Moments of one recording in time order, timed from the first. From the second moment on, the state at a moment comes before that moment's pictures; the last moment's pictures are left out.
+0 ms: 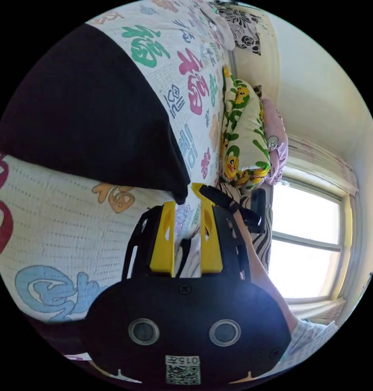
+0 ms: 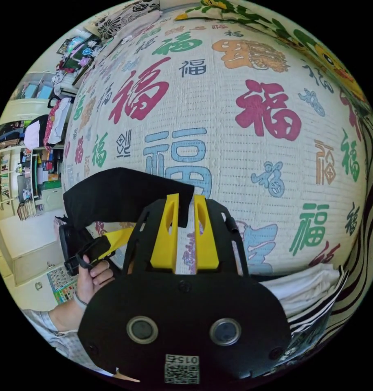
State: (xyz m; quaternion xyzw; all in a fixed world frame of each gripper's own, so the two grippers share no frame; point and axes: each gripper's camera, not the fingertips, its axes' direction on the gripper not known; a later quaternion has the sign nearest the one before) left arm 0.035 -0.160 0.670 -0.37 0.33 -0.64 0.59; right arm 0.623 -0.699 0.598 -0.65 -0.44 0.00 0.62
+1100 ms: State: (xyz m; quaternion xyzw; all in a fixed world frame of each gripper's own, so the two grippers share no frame) left arm -0.162 -0.020 0.371 -0.40 0.01 -0.68 0.61; right arm 0.851 -0.488 0.360 -0.75 -0.43 0.21 0.45
